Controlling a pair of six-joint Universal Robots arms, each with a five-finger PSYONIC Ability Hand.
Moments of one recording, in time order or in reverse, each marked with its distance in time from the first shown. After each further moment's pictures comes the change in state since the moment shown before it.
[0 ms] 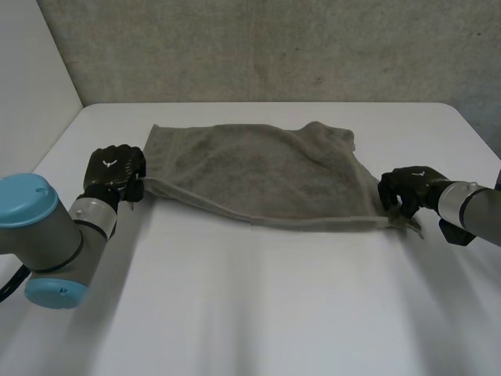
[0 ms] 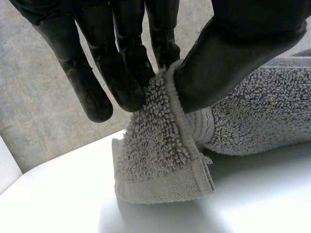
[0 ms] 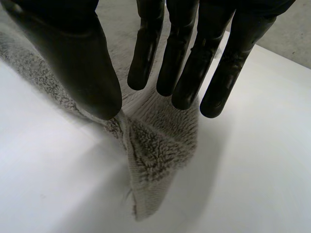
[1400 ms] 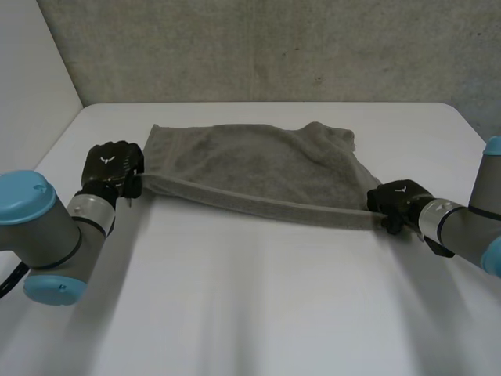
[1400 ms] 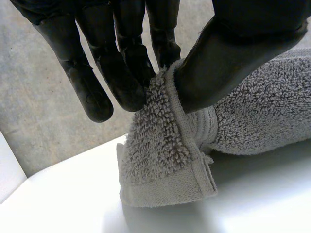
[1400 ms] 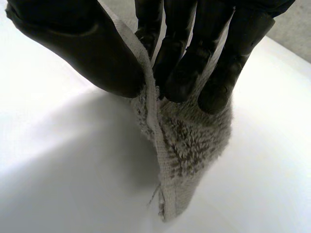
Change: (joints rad) left arm 0.004 0.007 0.012 -0.003 -0.003 -0.004; right arm 0.052 0.034 0.076 -0.117 0.041 -0.109; left_hand 0.000 0.000 0.000 0.000 0.000; right_hand 0.462 0.419 0.437 0.439 0.473
